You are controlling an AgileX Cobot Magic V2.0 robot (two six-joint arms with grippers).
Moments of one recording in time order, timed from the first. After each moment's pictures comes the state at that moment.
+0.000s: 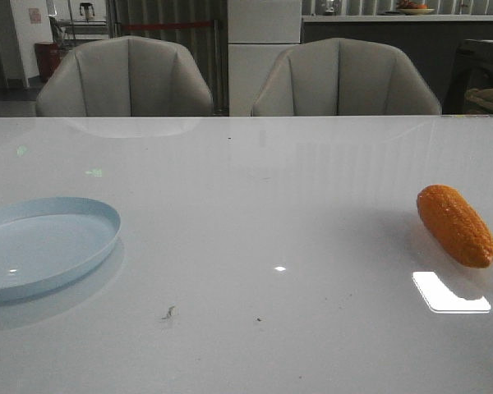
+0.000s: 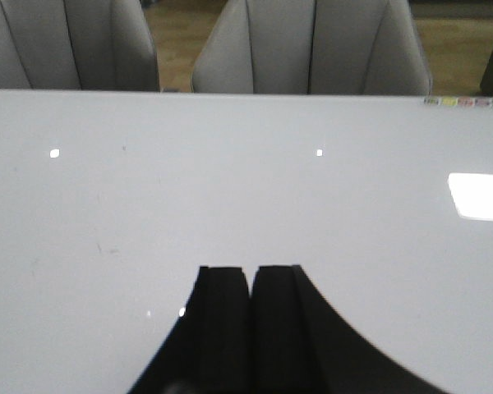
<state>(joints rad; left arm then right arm) -0.08 1.00 -0.67 0.08 -0.01 0.06 0.03 1.06 -0.81 0.45 0.15 -0.38</state>
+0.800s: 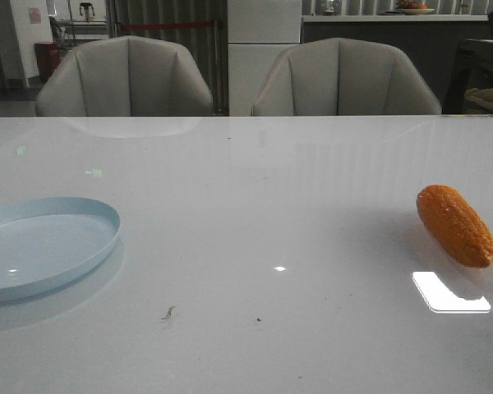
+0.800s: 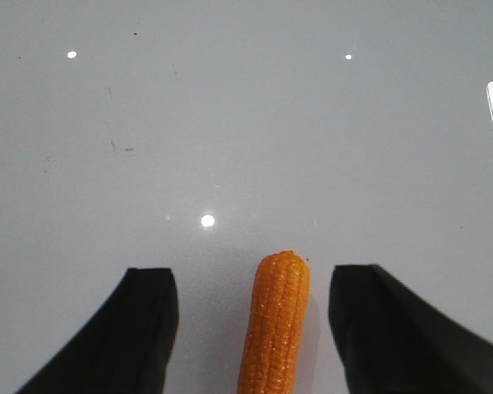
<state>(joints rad) -0.08 1.05 -0.67 0.06 -0.01 0.06 0.03 1.13 -0.81 0.44 0.29 -0.38</state>
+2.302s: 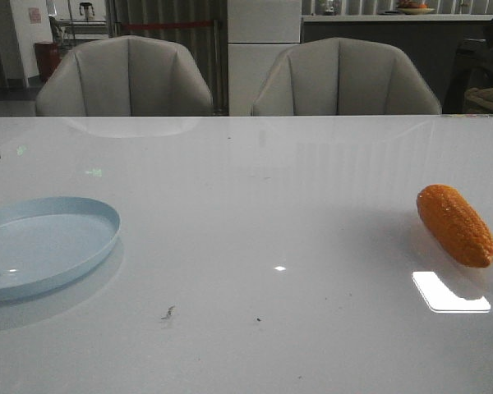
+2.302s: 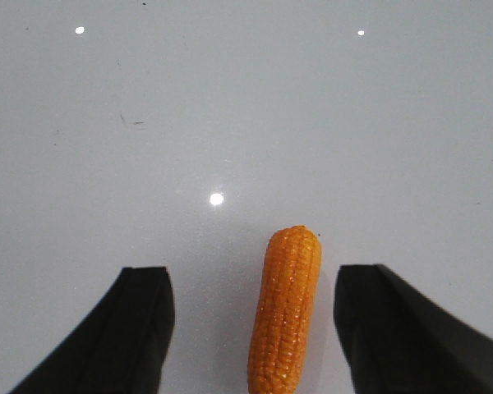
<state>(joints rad) 0.06 1.95 -1.33 -0.14 0.93 0.06 0.03 1.13 -0.81 0.44 0.35 -0.38</state>
